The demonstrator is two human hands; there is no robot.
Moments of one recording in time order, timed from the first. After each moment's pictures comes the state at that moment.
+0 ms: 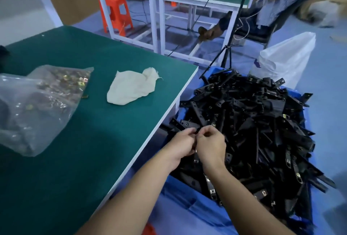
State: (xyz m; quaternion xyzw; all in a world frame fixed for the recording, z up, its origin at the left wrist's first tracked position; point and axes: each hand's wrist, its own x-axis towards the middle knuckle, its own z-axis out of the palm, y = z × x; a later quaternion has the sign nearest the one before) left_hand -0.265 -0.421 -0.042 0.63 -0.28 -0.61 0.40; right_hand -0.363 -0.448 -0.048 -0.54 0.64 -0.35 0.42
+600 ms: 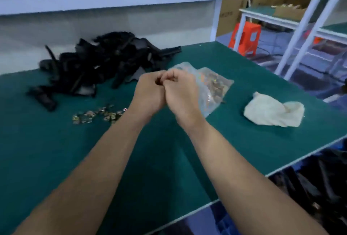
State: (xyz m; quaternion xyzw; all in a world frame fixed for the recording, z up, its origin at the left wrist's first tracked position) left_hand -0.024 -0.185 0.112 0.79 -0.23 -0.02 0.57; right_hand -0.049 -0.267 0.100 -0.75 0.12 -0.30 0.58
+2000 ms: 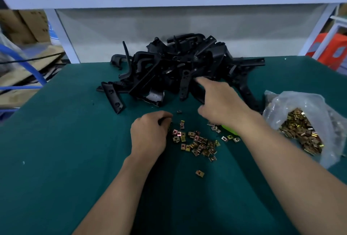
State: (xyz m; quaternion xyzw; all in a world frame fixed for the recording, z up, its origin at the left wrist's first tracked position) left_hand 0.082 -0.023 0.009 0.90 -0.03 0.17 0.40; right_hand 0.100 -0.217 0.084 -0.97 -0.04 -0.06 0.21
